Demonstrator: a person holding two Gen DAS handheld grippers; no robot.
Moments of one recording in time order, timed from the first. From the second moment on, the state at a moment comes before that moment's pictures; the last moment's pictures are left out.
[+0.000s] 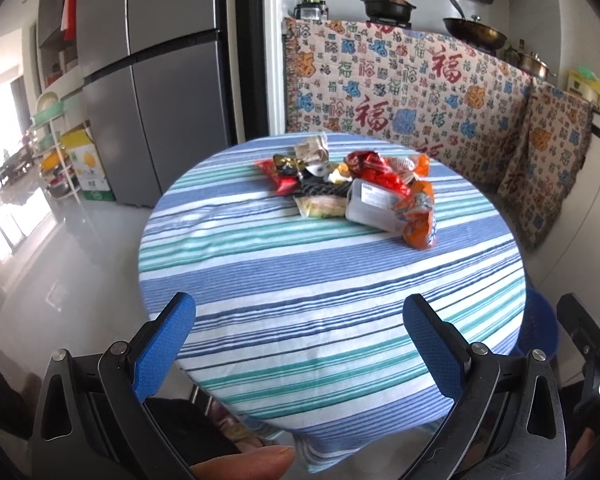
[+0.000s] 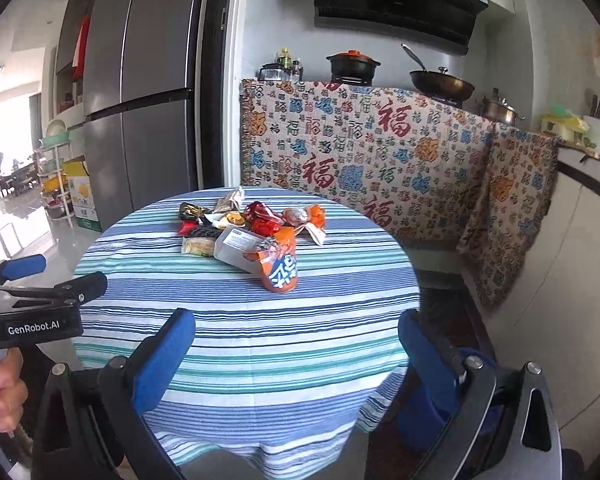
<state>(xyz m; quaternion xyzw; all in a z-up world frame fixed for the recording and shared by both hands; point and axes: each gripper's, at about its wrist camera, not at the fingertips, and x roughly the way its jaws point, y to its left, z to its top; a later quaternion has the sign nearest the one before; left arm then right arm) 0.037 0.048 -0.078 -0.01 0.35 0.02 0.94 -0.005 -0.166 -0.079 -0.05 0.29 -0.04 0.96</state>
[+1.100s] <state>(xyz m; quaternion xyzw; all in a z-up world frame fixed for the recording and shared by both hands) 0.243 0.058 -0.194 0.06 0.46 -0.11 0.88 0.212 -0.260 -0.211 -0.02 0.45 0.02 0.89</state>
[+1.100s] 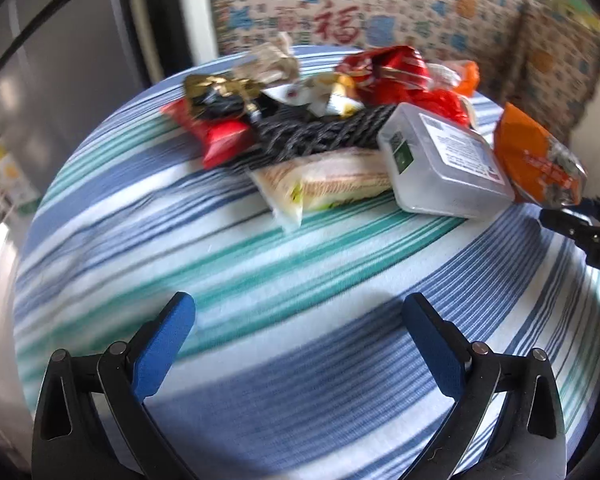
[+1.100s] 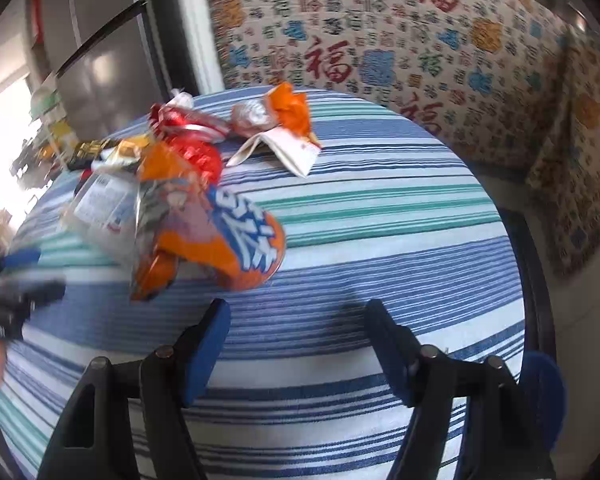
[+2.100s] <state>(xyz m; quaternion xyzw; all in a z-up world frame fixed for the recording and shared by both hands) 0.184 0.061 -0.179 0.10 0.44 -0.24 0.86 0.208 -0.247 -0.213 -0.05 0.44 0.03 0.89</state>
